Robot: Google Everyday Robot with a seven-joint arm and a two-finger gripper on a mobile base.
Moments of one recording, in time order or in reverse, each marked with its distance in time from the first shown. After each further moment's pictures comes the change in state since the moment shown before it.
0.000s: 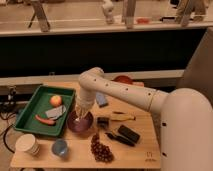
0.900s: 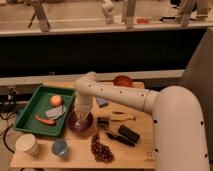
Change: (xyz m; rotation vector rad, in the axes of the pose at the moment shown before) arm 0.010 0.005 0.028 -0.057 0.048 -0.057
